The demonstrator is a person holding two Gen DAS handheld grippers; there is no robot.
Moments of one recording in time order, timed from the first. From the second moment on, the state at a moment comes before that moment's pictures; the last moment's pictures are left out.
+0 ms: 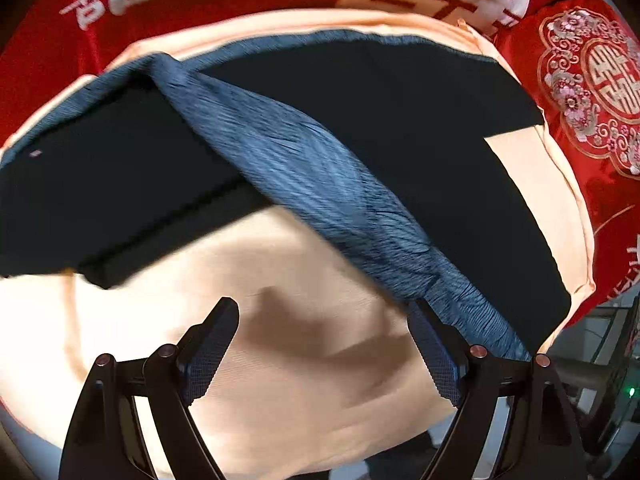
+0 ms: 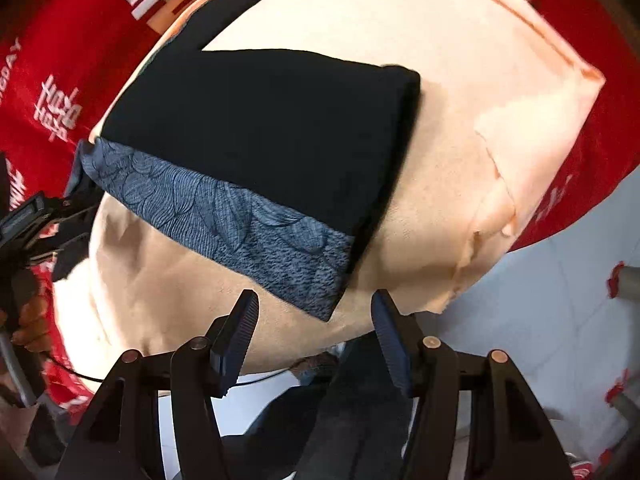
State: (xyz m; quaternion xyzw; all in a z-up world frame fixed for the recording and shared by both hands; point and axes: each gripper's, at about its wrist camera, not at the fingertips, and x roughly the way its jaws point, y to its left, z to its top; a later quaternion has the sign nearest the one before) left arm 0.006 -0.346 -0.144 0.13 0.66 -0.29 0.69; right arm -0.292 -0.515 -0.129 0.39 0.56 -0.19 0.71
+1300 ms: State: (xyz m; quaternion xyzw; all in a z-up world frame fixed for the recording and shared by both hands) left arm 0.105 -0.456 -0.085 0.01 0.62 -0.27 0.73; right arm -0.124 -0.689 0.009 0.35 0.47 -0.06 0.81
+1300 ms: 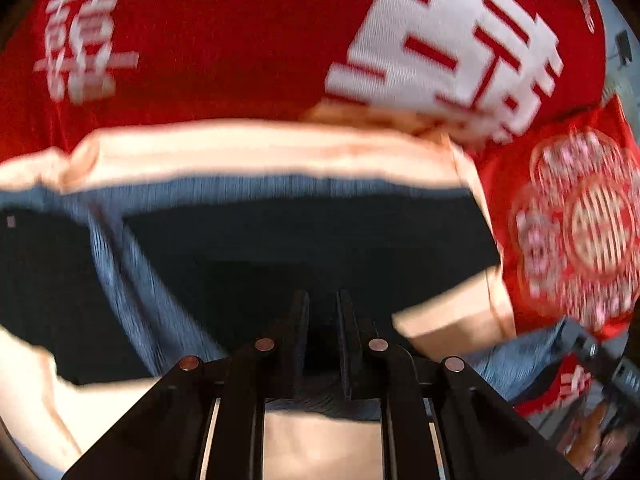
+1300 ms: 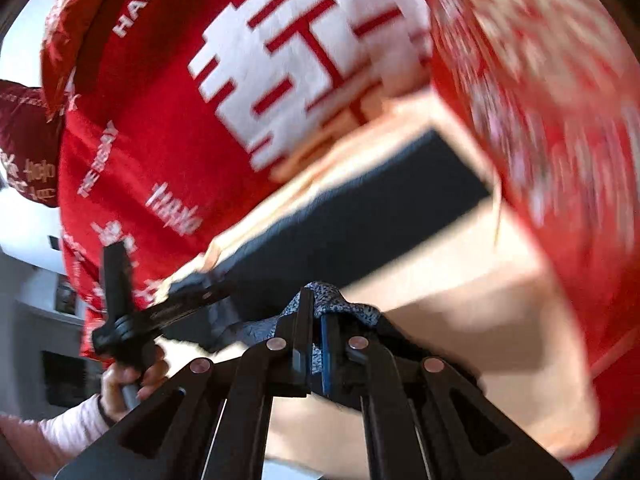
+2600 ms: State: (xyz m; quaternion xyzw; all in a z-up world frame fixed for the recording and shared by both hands) left arm 0.149 -0.453 -0.185 0.14 0.62 -0.10 0.76; right arm 0.000 -0.739 -0.097 0.18 0.59 -0.16 0.78
